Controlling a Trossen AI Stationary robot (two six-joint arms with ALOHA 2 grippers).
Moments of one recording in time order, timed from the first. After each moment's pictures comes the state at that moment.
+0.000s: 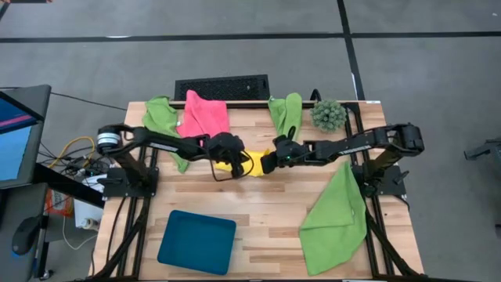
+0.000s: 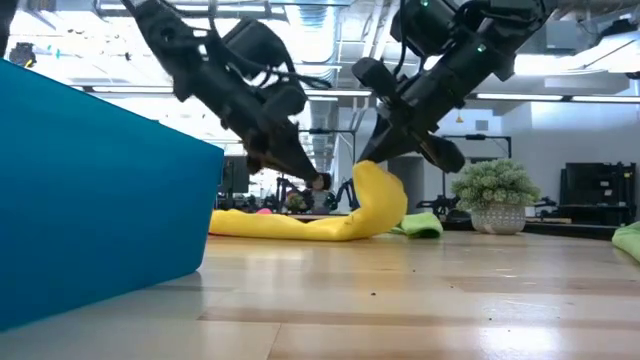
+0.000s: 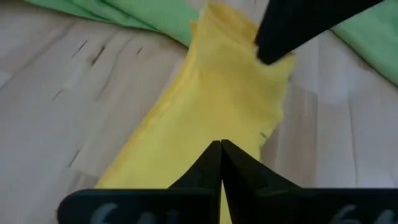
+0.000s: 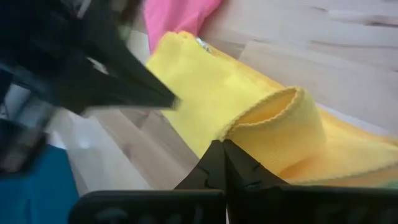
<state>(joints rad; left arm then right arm) 0.20 1.63 0.83 0.12 0.04 -0.22 -0.05 1.58 0.83 0.01 0.16 0.93</state>
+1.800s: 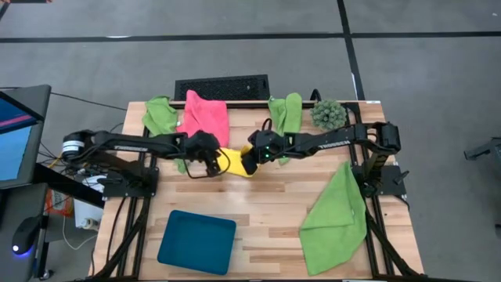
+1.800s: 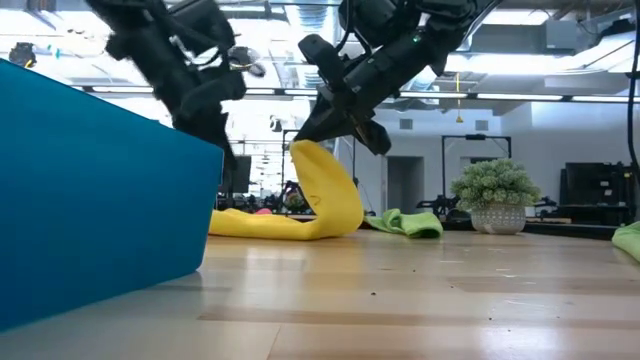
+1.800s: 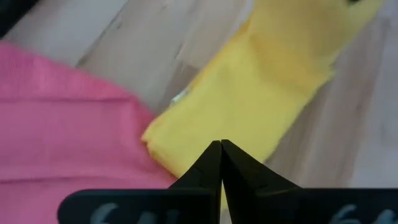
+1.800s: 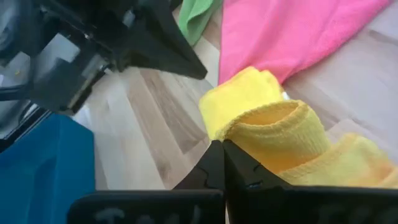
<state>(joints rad) 0.20 1.27 0.67 -0.26 -0.14 -0.24 -0.10 1.79 1.15 -0.01 0.00 0.57</state>
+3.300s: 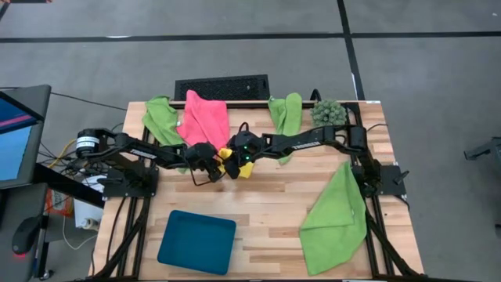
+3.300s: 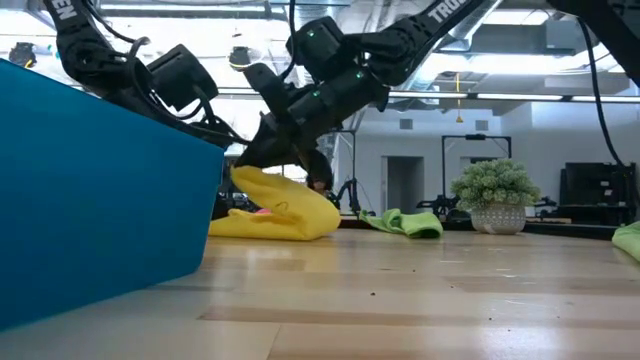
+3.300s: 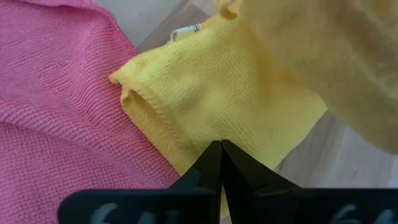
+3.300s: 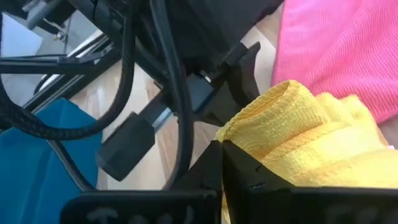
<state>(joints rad) 0.20 1.44 0.42 0.23 -0.09 -0.45 -0.12 2.10 1.42 0.06 -0.19 0.46</state>
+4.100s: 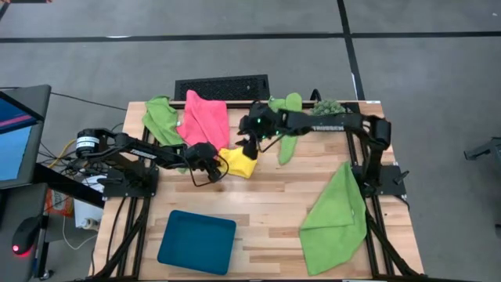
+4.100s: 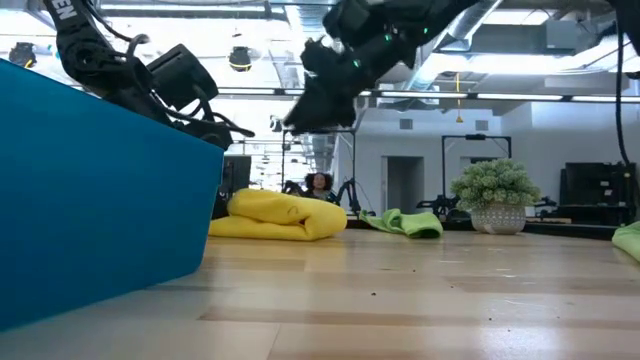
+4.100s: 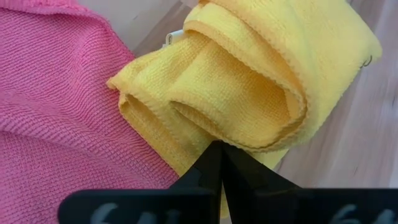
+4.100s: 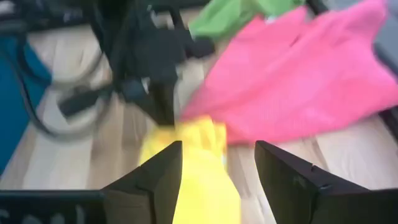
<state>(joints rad) 0.20 1.44 0.42 0.23 -0.09 -0.40 -0.29 1.87 1.42 -0.26 -0.22 -0.11</state>
